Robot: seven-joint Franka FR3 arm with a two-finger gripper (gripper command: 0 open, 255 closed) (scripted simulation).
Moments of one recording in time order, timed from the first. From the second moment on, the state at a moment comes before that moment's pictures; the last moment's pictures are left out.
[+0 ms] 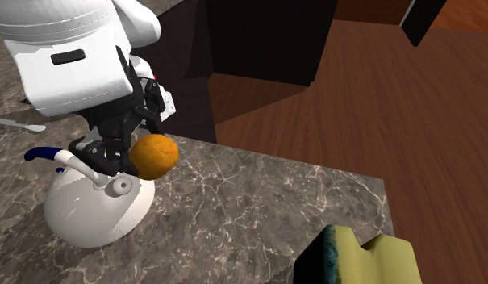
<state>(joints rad) 0.23 -0.10 0.03 -2.07 0.01 1.90 -0.84</state>
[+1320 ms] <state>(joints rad) 0.01 -0.32 -0.26 -2.28 -0.12 1.91 -1.29</state>
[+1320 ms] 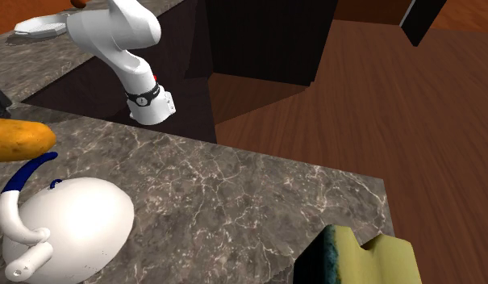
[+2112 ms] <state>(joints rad) -0.11 -0.24 -0.47 -2.19 -0.16 1.92 -1.60</state>
